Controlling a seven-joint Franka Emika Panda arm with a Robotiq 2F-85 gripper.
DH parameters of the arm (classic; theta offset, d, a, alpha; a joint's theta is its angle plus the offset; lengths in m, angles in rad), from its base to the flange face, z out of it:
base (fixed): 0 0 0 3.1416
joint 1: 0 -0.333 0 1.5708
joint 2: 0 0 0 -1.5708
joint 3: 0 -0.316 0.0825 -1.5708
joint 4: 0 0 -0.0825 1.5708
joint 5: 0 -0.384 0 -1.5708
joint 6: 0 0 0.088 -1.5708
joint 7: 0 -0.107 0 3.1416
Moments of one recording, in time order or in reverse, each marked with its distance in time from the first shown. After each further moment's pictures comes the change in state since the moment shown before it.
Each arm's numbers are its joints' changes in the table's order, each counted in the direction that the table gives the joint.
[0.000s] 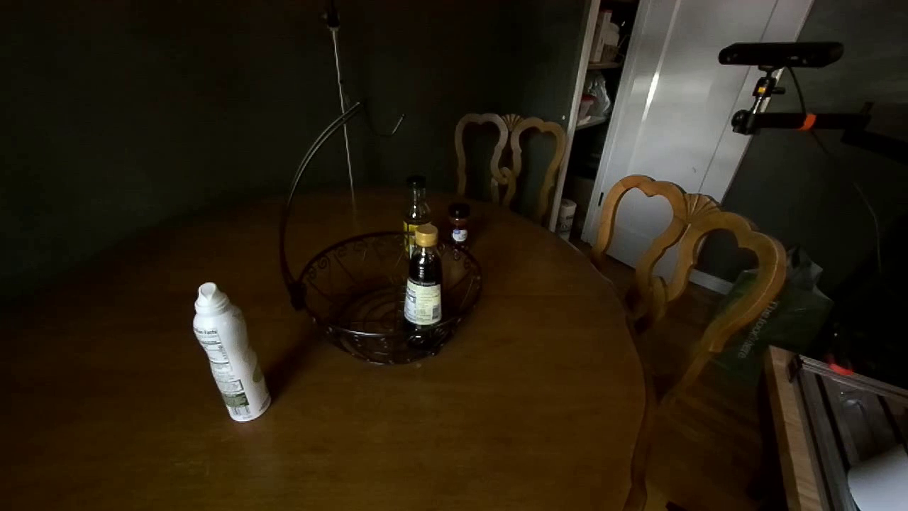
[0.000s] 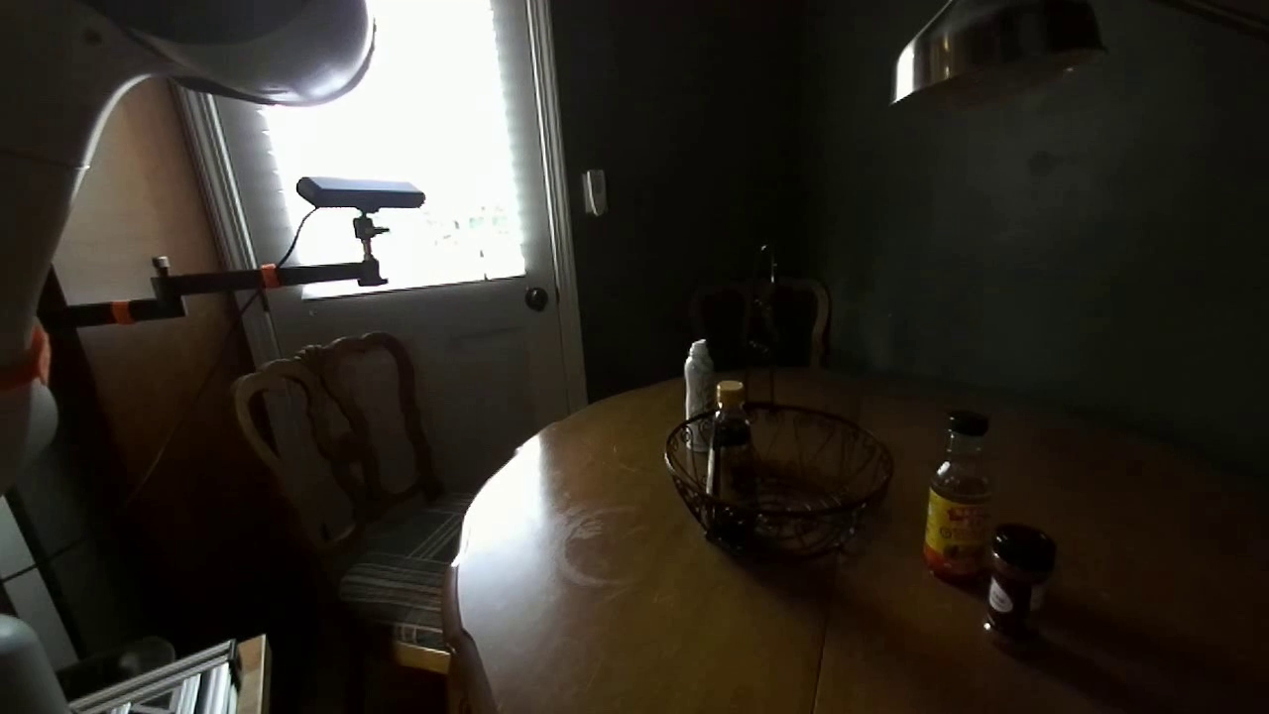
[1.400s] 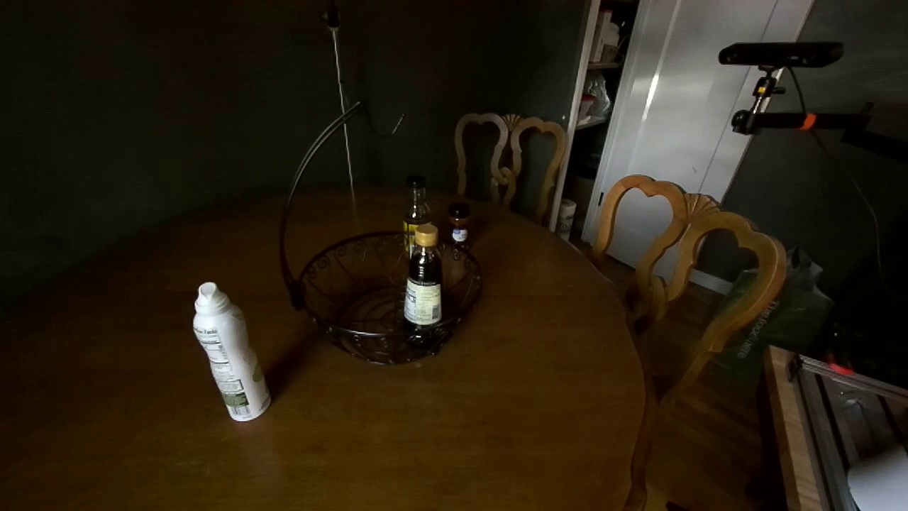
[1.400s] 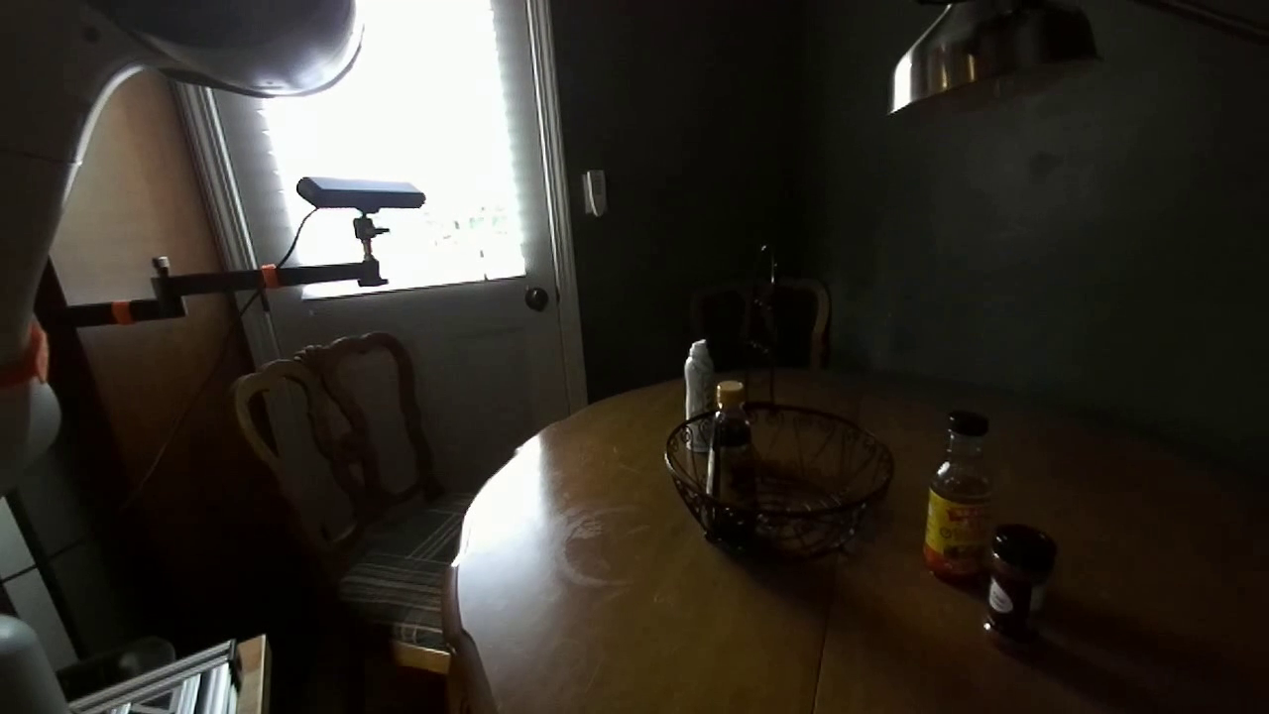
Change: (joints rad) arm 0.017 -0.012 -0.088 -0.016 -0.038 -0.074 0.122
